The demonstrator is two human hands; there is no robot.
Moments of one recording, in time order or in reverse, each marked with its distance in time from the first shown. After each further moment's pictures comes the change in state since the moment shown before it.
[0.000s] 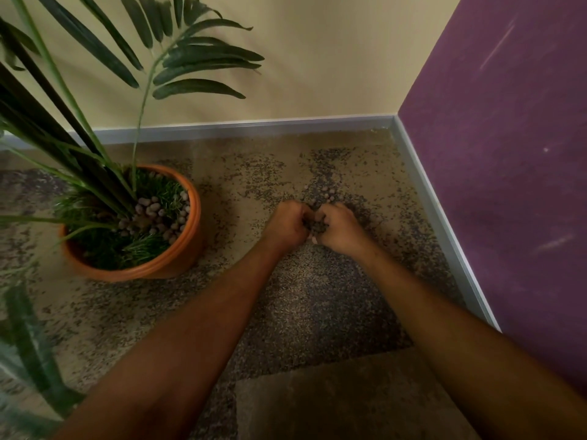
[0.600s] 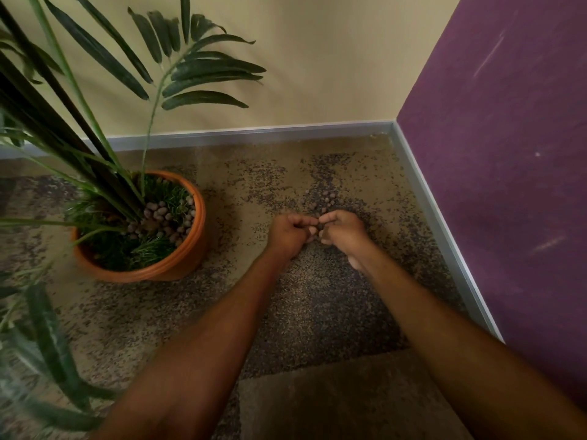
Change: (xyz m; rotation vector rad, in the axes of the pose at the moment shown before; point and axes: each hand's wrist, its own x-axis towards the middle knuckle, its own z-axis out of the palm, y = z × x) left_hand -0.014 0.005 0.020 -0.778 0.082 -0.395; right_hand -0.010 -0.007 0.000 0.701 0.028 0.372
